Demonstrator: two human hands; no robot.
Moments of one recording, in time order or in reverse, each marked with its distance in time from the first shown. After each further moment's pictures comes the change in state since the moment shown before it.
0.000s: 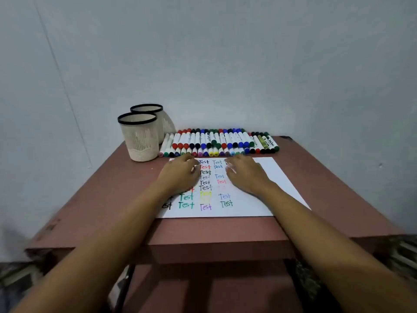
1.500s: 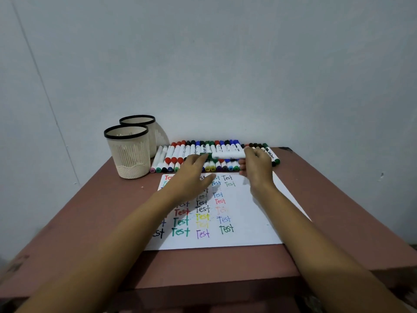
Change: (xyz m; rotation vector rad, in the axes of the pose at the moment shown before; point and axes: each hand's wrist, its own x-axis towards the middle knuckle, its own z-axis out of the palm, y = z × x) left_hand 0.032 0.021 -0.005 -0.224 -0.029 0.032; right_hand 0.030 -0.012 -0.024 1.211 0.471 0.463
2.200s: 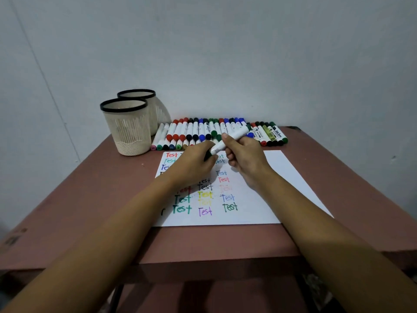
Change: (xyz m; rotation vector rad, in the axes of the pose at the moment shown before) left_hand -0.007 0.003 0.010 -0.143 0.103 0.124; right_hand -0.015 0.020 0.011 -0.037 -0.341 0.042
